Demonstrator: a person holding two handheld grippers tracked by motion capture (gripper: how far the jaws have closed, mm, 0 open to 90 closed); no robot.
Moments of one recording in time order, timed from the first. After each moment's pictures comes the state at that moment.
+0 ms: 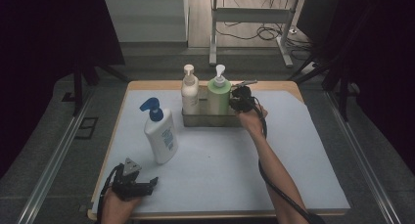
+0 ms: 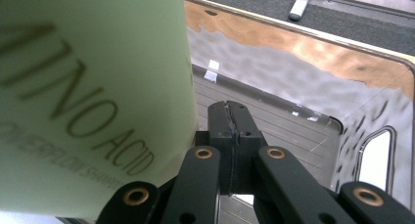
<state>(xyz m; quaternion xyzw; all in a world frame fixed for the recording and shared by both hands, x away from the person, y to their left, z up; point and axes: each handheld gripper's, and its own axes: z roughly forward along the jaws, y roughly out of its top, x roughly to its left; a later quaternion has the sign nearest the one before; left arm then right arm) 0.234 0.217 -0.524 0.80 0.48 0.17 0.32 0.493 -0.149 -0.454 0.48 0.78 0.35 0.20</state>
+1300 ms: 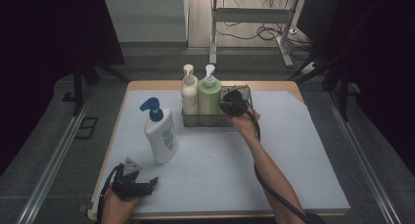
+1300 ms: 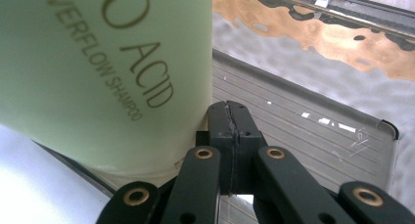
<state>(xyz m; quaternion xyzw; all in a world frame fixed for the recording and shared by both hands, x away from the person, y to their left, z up) 0.234 0.217 -0.524 0.80 0.48 0.17 0.32 0.481 -0.124 -0.461 0.46 0.79 0.35 0.19</state>
